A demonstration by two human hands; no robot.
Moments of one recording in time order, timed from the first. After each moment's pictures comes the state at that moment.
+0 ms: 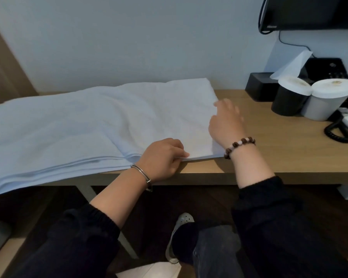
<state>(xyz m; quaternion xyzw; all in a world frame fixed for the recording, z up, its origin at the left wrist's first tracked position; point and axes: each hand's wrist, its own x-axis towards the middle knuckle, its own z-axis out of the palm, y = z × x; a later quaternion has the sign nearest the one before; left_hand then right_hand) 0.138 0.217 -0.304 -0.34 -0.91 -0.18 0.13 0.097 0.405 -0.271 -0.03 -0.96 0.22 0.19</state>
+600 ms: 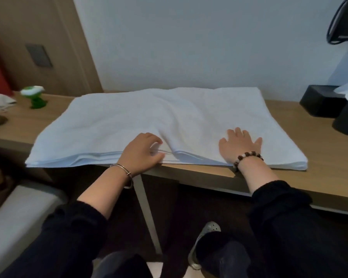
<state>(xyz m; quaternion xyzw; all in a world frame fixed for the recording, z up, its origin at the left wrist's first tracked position) 0.155 0.074 -0.313 -0.07 -0.97 -0.17 0.16 0.078 0.340 -0.316 -0.01 -1.00 0.05 0.00</state>
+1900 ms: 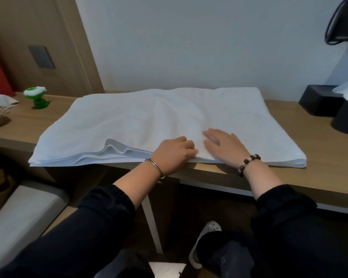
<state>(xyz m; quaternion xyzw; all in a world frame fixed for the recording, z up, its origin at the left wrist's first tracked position) 0.153 0.138 -0.301 -0.34 -0.91 0.07 0.25 0.098 0.328 -0.308 0.21 -0.95 0.22 0.01</state>
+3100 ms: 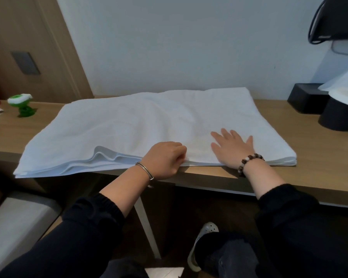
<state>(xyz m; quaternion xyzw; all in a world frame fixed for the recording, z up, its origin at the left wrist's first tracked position) 0.148 0.137 -0.302 -0.28 -0.94 -0.07 0.16 0.083 0.360 -0.316 0.12 -0.99 0.05 -0.04</state>
